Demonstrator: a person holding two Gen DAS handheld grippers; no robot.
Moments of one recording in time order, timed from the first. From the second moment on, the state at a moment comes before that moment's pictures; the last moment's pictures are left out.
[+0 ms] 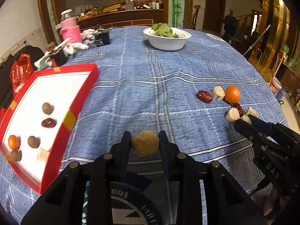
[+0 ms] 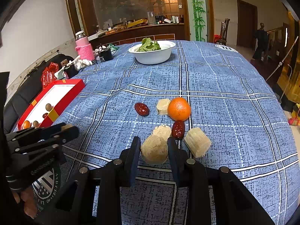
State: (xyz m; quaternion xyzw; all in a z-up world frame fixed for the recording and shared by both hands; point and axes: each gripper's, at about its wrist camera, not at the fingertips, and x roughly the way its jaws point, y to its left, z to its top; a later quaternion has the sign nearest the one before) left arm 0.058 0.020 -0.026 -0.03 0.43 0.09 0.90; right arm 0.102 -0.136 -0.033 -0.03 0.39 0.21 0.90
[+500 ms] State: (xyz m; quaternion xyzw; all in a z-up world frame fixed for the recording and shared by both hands) left arm 0.025 0.054 -0.016 -0.06 0.41 0.11 0.90; right arm 0.098 -0.127 -0.033 -0.05 0.39 0.20 0.90
